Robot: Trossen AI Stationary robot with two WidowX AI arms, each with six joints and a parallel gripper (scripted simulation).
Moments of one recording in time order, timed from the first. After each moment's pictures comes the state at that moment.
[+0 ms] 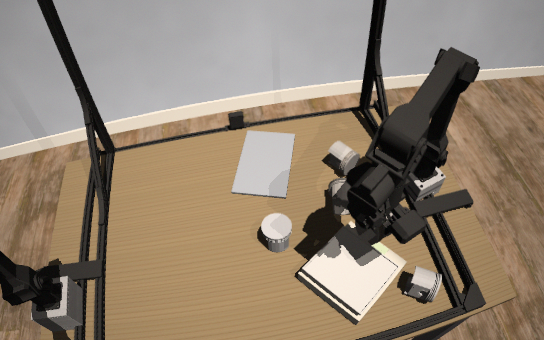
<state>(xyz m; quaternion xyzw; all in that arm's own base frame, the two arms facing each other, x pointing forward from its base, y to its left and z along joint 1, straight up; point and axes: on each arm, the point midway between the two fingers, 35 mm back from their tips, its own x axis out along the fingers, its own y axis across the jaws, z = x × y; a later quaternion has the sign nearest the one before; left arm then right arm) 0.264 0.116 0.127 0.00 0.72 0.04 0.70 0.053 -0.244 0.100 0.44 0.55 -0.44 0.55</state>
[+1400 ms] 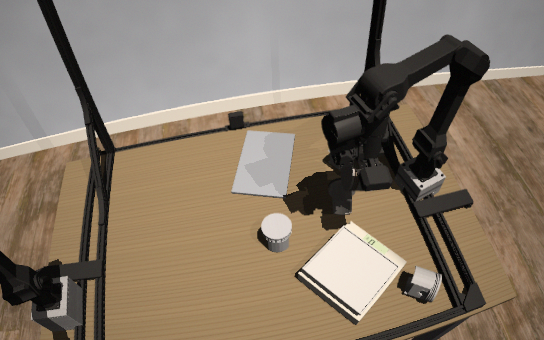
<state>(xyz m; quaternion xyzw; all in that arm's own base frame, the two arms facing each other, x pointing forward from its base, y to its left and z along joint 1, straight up) 0.229 -0.005 0.129 0.13 0.70 -0.12 0.70 0.053 -0.244 0.100 0.44 0.55 -0.44 0.55</state>
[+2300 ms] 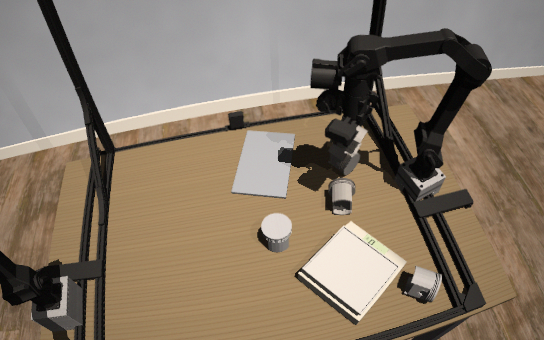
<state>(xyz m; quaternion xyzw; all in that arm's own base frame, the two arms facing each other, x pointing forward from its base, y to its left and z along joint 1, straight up) 0.186 -0.121 0.127 0.35 0.62 -0.34 0.62 0.053 -0.244 0.100 0.44 0.55 -0.44 0.55</state>
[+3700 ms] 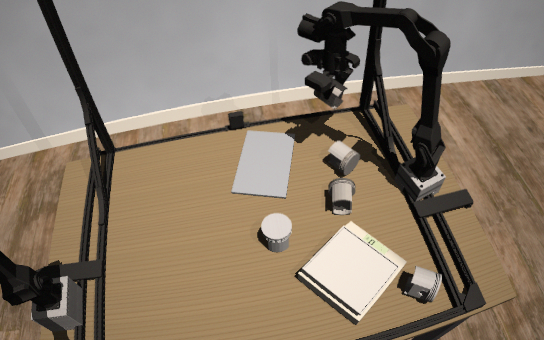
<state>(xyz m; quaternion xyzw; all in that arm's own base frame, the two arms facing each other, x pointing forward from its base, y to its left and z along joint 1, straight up) 0.134 -0.292 0.127 0.39 0.59 -0.38 0.59 0.053 -0.244 0.100 0.44 0.55 -0.44 0.55</state>
